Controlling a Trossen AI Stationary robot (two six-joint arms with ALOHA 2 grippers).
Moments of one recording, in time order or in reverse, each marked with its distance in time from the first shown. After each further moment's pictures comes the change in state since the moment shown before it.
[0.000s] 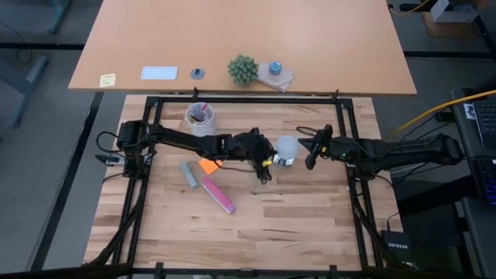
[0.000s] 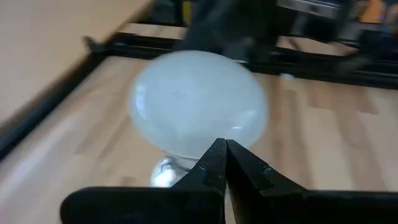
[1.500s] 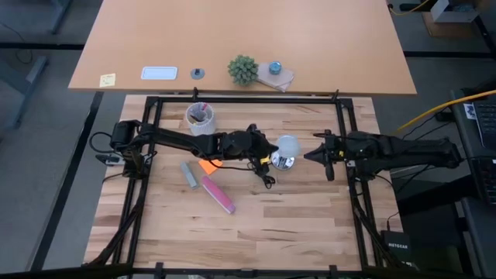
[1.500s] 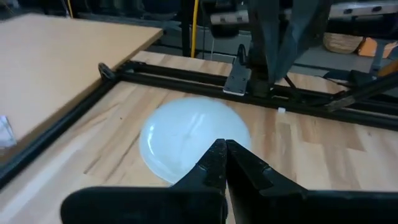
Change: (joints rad) left arm -0.038 -0.067 -0.001 0.035 -0.050 -0.042; right arm 0.005 -0.187 0.102 -0.218 -0.421 -0.055
